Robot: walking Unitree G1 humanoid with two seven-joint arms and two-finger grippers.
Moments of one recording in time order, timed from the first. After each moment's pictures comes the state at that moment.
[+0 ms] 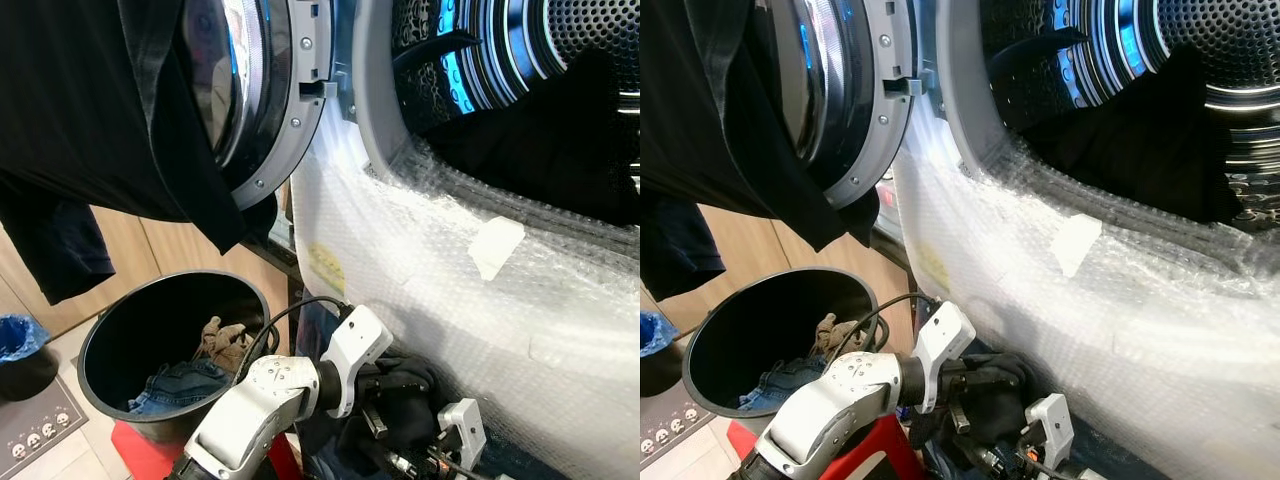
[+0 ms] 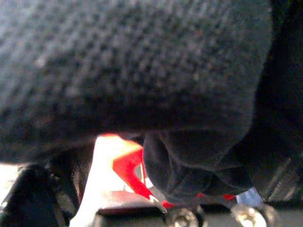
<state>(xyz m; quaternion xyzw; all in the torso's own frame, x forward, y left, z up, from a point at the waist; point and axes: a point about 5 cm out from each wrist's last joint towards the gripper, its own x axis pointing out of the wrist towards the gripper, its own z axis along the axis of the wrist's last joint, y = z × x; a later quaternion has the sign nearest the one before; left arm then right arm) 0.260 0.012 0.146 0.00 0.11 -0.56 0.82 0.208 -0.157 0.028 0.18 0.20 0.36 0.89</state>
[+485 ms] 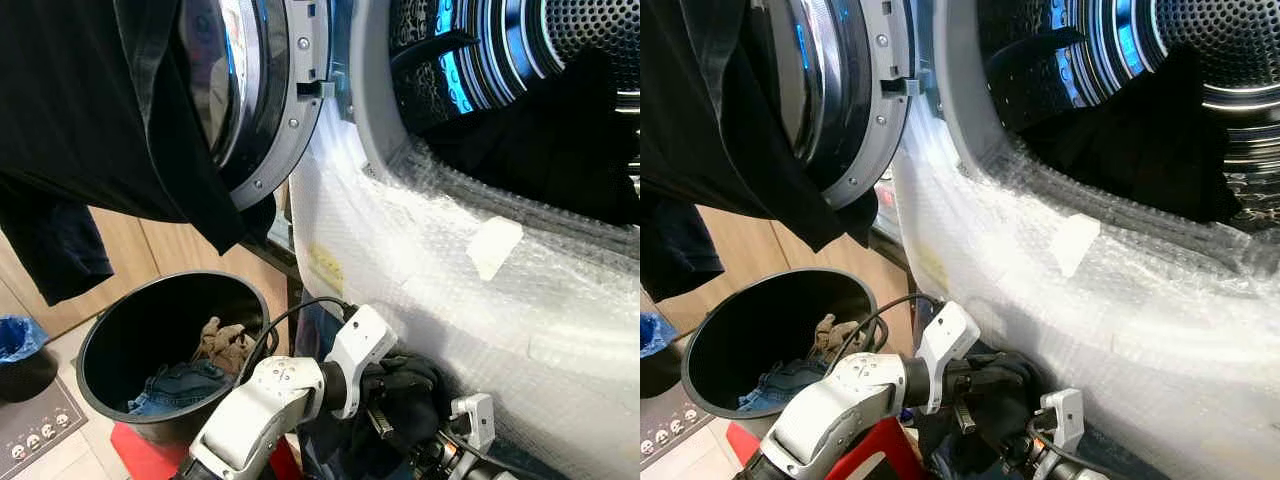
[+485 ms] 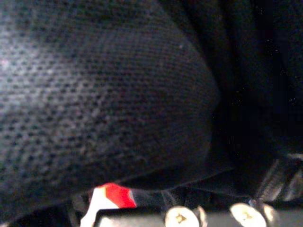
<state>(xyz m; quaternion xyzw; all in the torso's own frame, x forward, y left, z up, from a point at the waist) 0.259 0.012 0.147 0.00 0.11 -0.57 0.82 0.216 -0.160 0.026 0.22 0.18 0.31 0.91</state>
